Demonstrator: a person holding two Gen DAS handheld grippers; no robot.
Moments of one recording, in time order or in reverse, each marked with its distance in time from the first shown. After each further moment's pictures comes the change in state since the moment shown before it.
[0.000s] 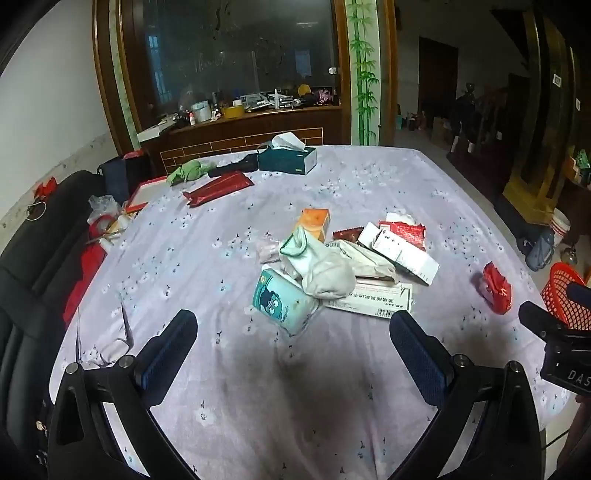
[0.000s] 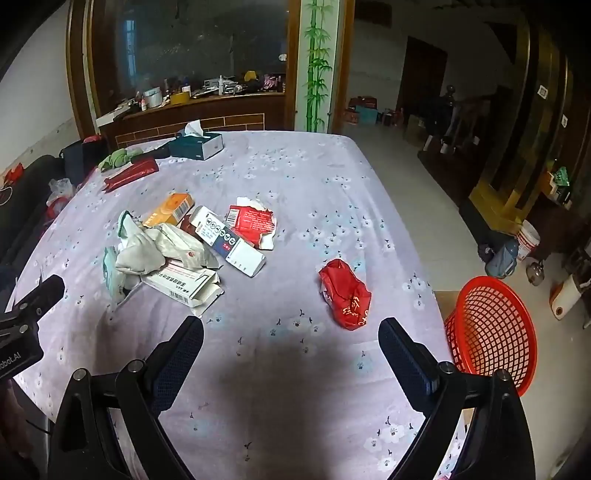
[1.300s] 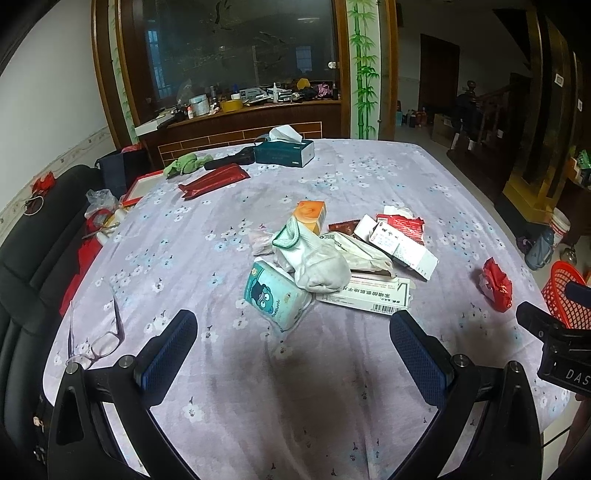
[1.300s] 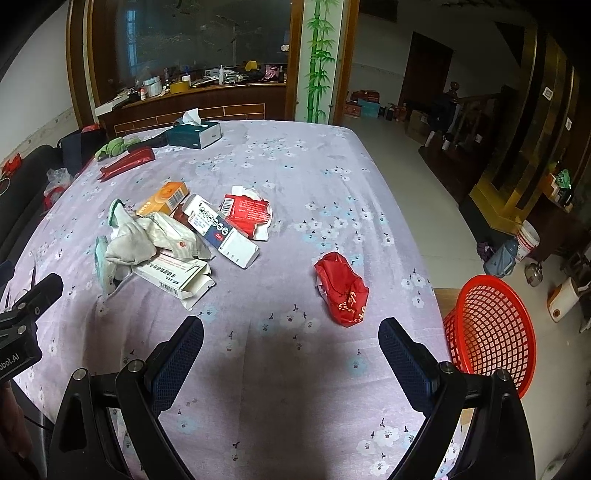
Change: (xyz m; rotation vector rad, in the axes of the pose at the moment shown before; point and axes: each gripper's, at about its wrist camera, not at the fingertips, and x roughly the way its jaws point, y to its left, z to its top) left arm 0.013 -0.005 -0.006 -0.078 0.042 -0.071; right arm 0.011 -0.006 0.000 -0.020 0.041 -0.018
